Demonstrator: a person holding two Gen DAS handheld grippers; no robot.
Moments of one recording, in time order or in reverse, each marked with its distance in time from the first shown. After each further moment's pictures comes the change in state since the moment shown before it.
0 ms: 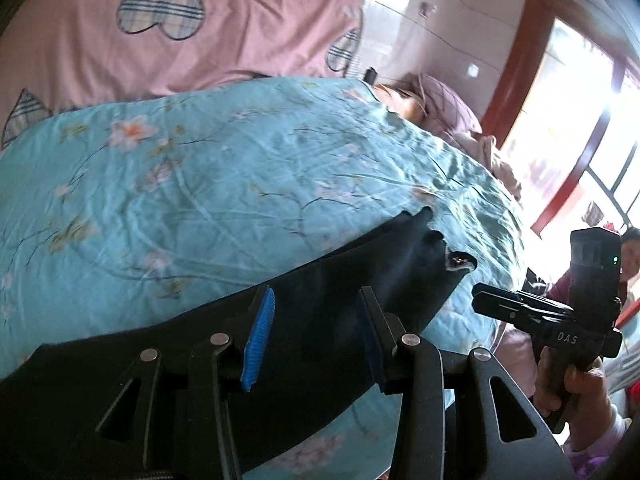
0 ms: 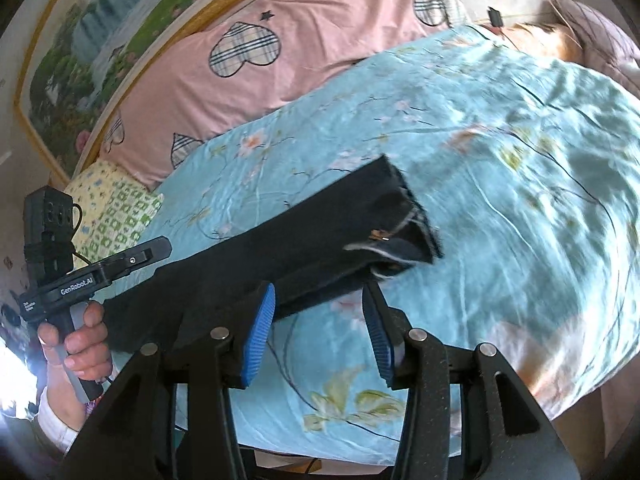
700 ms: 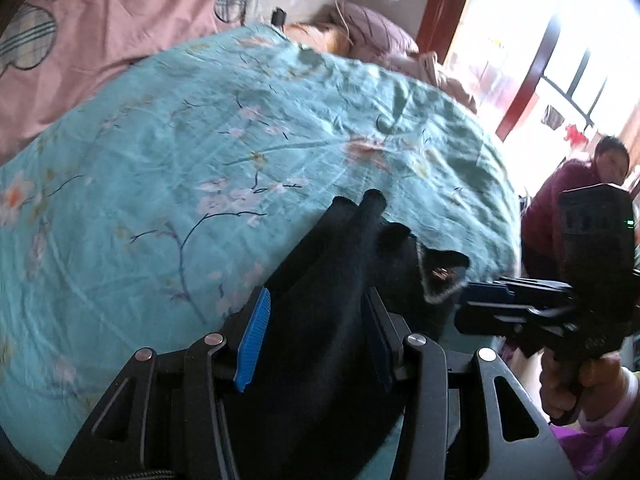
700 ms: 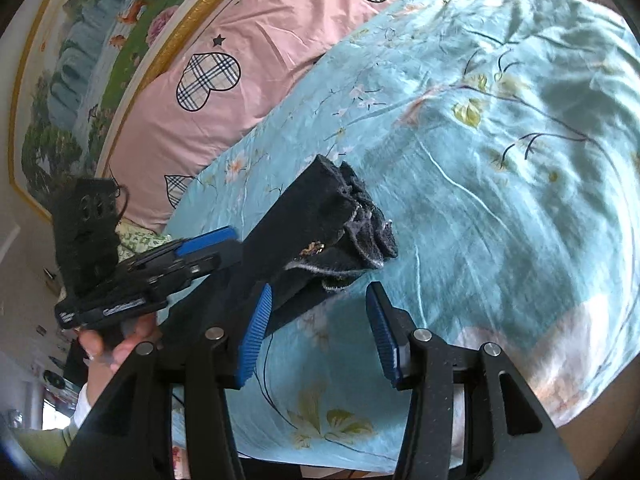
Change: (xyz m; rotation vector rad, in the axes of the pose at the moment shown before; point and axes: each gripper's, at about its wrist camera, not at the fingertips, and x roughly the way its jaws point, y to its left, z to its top) left arm 0.115 -0.064 0.049 0.291 0.222 -0.137; right arm 0.013 -0.048 0.004 0.227 -0.007 0.101
